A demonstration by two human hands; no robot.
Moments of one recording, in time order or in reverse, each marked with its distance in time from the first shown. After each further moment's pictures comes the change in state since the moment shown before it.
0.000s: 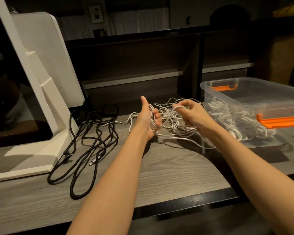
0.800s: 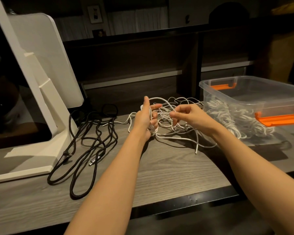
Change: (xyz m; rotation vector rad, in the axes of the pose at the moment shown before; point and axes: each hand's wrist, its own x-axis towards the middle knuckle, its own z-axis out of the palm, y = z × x) left_hand 0.009 -0.006 -0.010 0.203 -0.005 0.195; right_hand 0.004 0.007 -0.011 -0.194 -0.246 -0.100
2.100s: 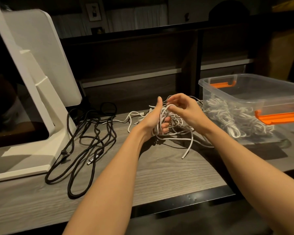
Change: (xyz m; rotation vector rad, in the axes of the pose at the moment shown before) left_hand -0.001 -0.006 0.009 0.322 -0.382 -0.108; right_hand 0.006 -0.001 0.012 0.030 0.206 -0.230
